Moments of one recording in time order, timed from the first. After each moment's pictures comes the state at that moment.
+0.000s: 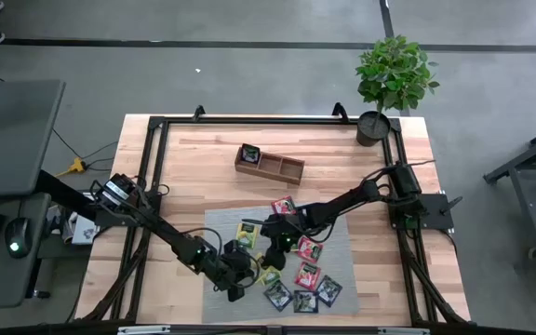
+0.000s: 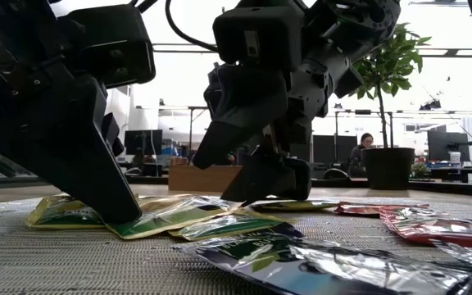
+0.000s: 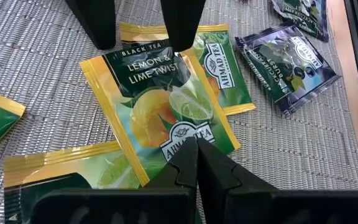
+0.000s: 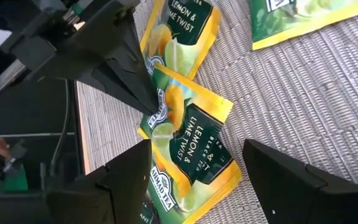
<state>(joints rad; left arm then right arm) -0.62 1.90 0.88 0.18 -0.32 -0.81 0.20 2.06 1.15 0.15 -0.36 0.82</state>
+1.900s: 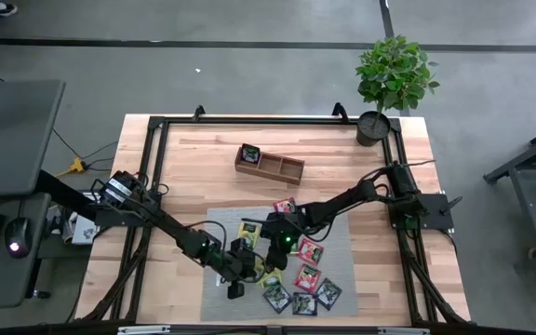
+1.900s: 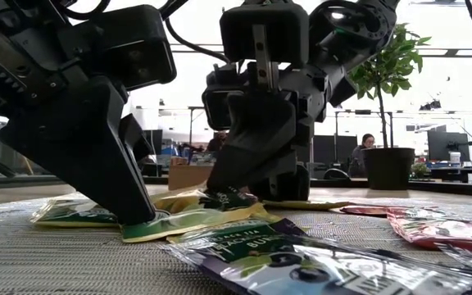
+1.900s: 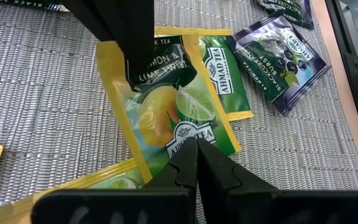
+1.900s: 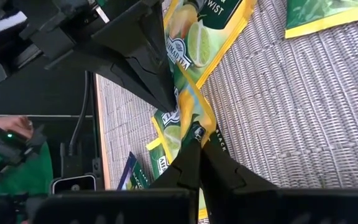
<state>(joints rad) -0.55 1.89 0.88 0.21 -0.18 -0.62 0.20 2.09 1.15 0.20 -0.48 0.81</state>
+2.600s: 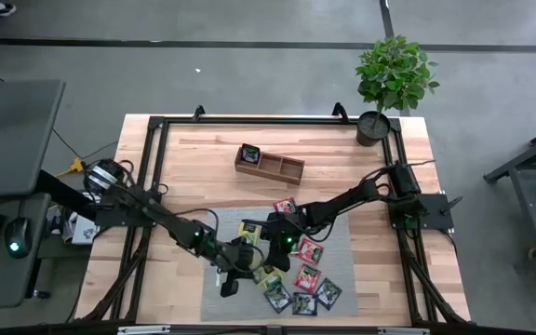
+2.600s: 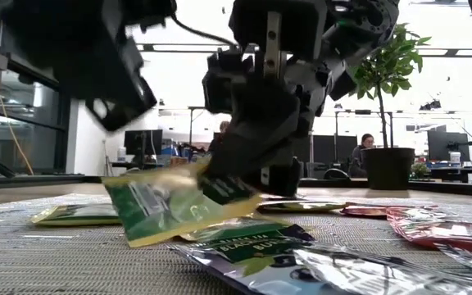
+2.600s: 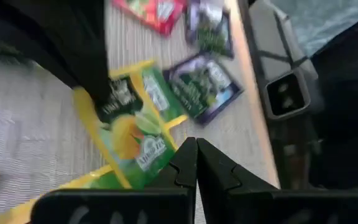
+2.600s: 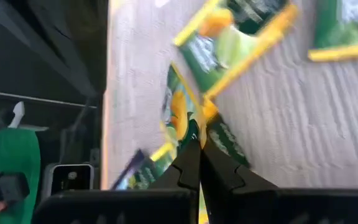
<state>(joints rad) -0.53 1.69 0.88 0.17 -0.01 -0.59 0.20 2.06 1.15 0.21 -0.48 0.69</state>
